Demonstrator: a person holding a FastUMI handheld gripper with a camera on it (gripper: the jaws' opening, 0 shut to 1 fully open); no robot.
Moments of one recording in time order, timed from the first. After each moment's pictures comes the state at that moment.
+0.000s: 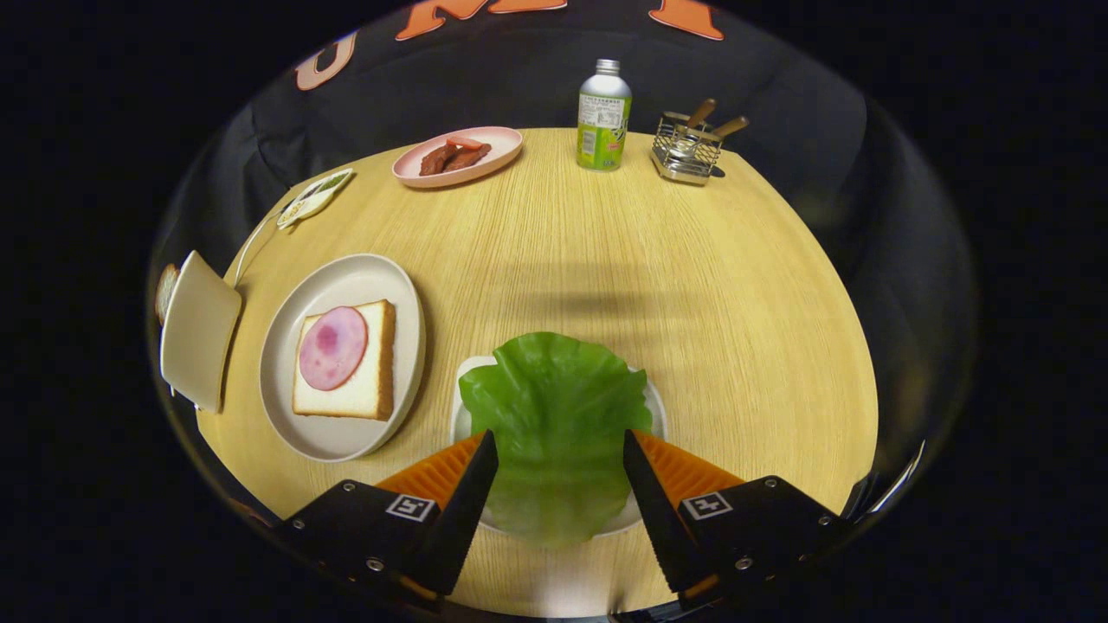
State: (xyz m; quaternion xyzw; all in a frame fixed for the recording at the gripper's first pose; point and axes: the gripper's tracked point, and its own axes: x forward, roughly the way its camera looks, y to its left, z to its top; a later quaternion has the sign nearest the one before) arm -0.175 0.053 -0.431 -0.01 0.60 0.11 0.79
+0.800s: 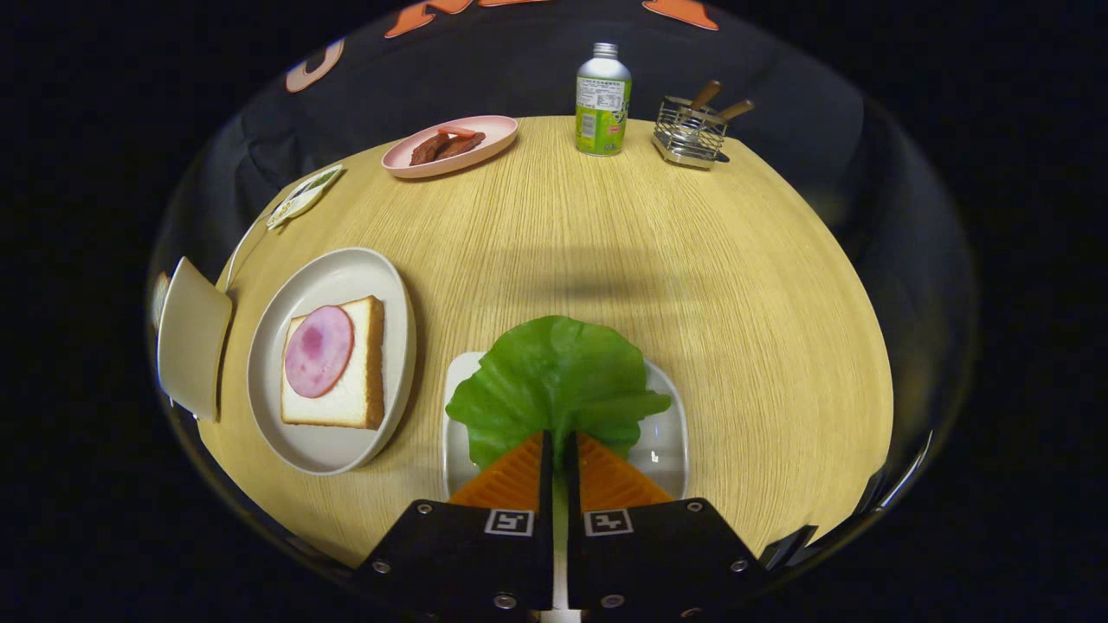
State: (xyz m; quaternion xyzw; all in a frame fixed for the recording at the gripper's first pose) arm -0.173 0.062 -0.441 0.01 0.61 0.10 0.78
